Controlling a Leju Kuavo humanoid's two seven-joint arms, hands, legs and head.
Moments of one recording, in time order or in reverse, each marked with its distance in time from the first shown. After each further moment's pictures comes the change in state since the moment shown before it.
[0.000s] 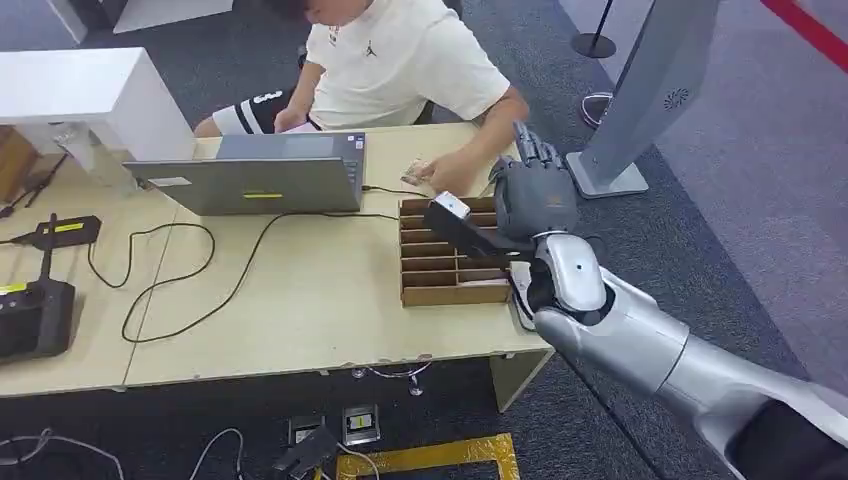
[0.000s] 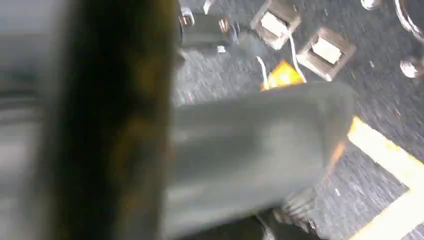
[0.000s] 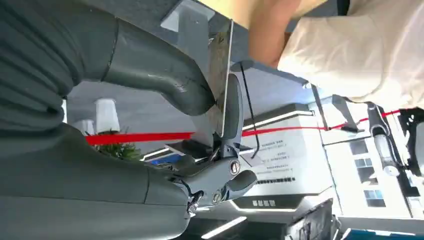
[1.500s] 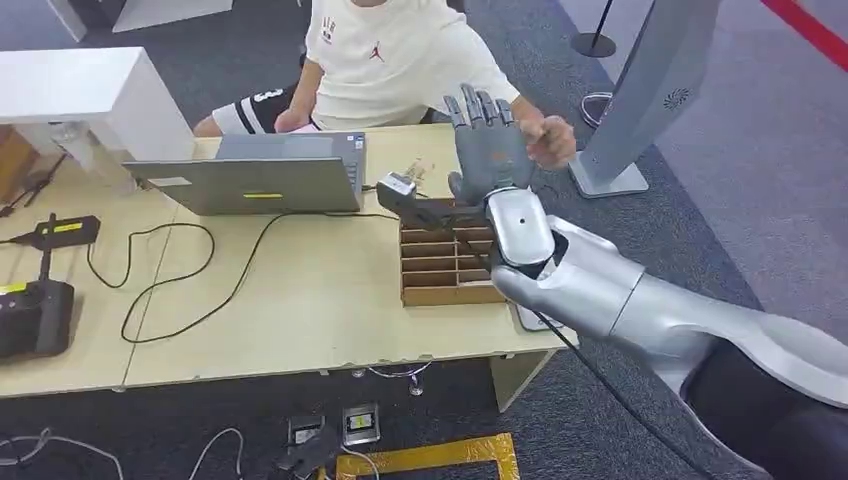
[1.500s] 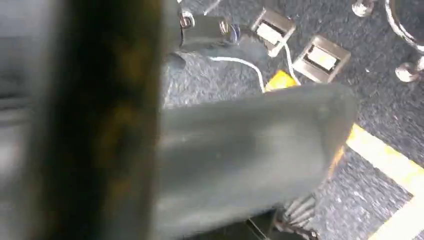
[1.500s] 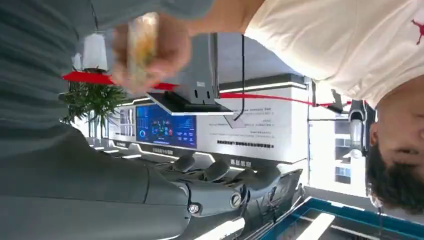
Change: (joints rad) left arm -0.006 -0.029 -0.001 0.046 -0.068 0.000 -0.031; right arm -0.235 0.174 0.222 0.285 -0.011 0.037 -0.004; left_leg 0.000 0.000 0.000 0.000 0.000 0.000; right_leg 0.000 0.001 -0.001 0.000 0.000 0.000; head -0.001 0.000
